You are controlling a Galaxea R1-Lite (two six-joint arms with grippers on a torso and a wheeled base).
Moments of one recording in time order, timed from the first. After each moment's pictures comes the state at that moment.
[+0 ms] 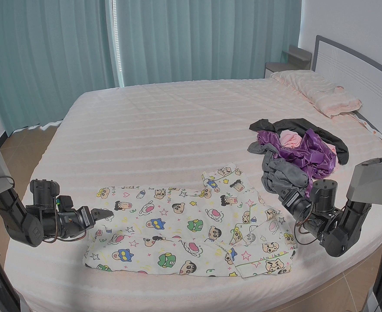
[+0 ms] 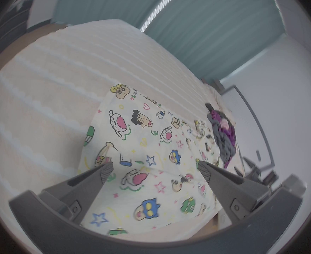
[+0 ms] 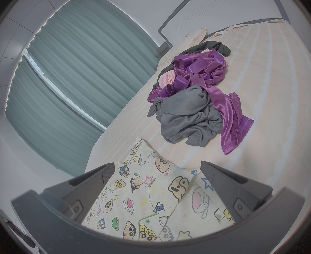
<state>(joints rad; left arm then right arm) 0.08 2.04 -0.47 -0.83 -0.50 -0.39 0.30 2.25 -0.50 -1.37 -0.18 0.87</state>
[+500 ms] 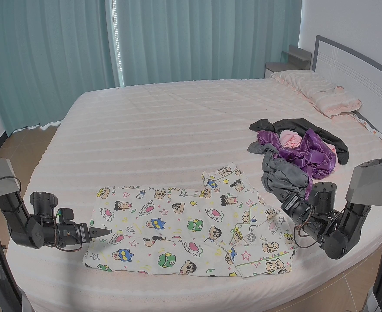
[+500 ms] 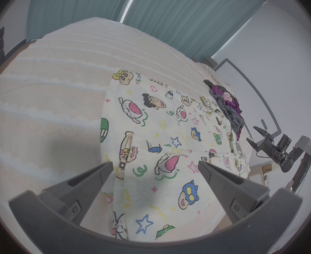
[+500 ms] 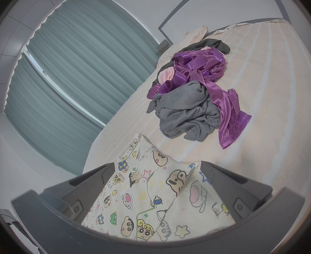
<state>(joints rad) 0.16 2.19 -0.49 -0.82 -0.57 -0.13 0.31 2.25 -0.48 -1.37 -0.18 0.86</state>
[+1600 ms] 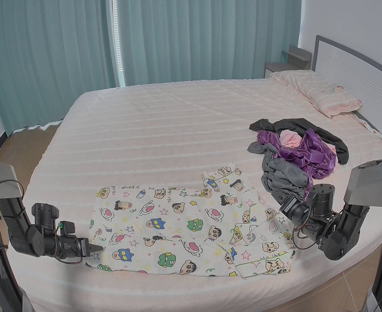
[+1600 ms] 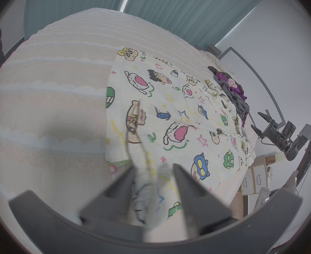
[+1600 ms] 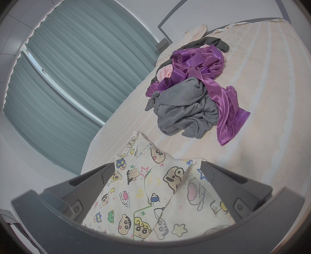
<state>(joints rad) 0.17 2.21 -0.40 -0.83 -0.54 -0.05 0.31 2.26 -0.48 -1.37 -0.18 0.86</state>
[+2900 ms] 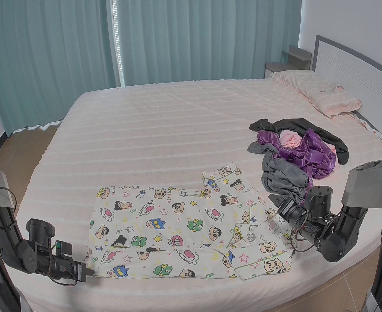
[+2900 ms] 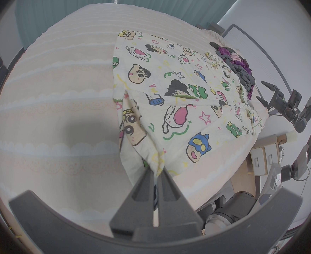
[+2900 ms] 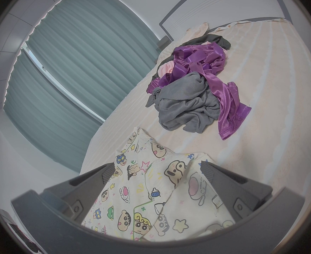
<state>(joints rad) 0.14 2.10 -0.16 -0.81 -0.42 0.09 0.33 2.27 -0.48 -1.37 -0.18 0.86</state>
